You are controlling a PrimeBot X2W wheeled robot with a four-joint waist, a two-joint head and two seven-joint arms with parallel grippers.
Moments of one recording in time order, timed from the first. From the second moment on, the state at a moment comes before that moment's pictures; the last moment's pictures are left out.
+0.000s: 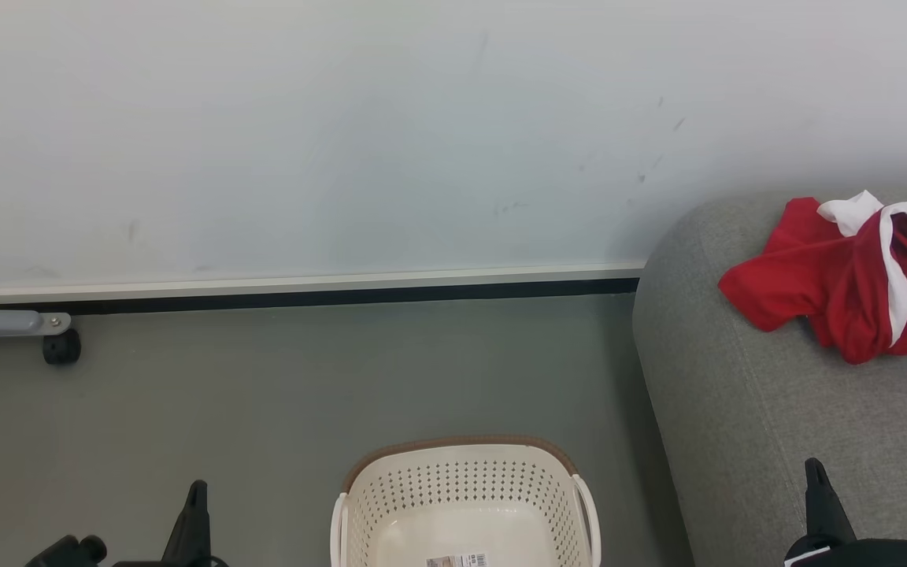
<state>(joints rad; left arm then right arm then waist) 0.03 0.11 -0.07 0.25 -0.94 0.01 -0.07 0.03 -0.09 0.01 0.20 0.87 -0.01 -0.07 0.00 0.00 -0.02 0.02</state>
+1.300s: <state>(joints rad) -0.05 0.06 0.05 0.28 -1.43 -0.09 0.07 -0.06 -0.06 -0.10 0.27 1.41 0.09 0.07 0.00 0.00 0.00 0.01</state>
